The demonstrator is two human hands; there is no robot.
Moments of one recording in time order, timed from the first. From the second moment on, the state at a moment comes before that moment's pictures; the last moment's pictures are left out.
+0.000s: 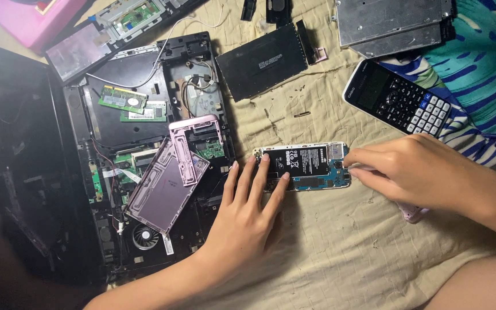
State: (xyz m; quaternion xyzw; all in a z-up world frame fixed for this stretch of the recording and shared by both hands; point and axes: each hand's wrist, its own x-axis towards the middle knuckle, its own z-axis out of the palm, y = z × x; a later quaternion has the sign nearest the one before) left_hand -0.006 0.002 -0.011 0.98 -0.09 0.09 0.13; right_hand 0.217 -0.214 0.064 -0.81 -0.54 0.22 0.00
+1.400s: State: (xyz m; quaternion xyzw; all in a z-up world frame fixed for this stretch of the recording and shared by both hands) left_hand -0.004 0.001 -0.001 0.98 -0.08 0.07 0.15; right_hand 0.209 -0.208 0.062 -0.83 -0.52 0.17 0.09
